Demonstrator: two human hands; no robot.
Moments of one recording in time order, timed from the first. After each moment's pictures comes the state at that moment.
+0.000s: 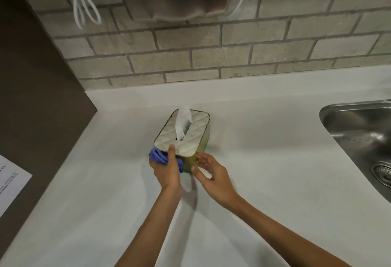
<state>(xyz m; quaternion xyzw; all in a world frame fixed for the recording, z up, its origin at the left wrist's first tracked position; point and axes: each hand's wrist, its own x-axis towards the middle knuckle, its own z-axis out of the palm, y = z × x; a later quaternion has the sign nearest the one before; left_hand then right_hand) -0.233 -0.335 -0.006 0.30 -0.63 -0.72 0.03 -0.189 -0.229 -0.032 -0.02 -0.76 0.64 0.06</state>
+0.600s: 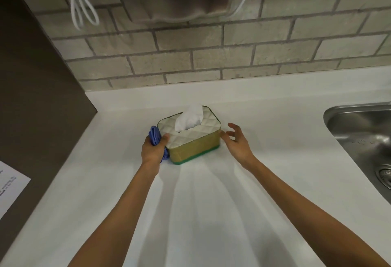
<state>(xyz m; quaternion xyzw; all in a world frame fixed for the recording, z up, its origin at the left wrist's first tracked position) -0.308 -0.376 -0.004 0.21 -0.74 -0.64 -0.02 -0.270 -0.157 -0.016 -0.16 -0.77 0.62 0.03</state>
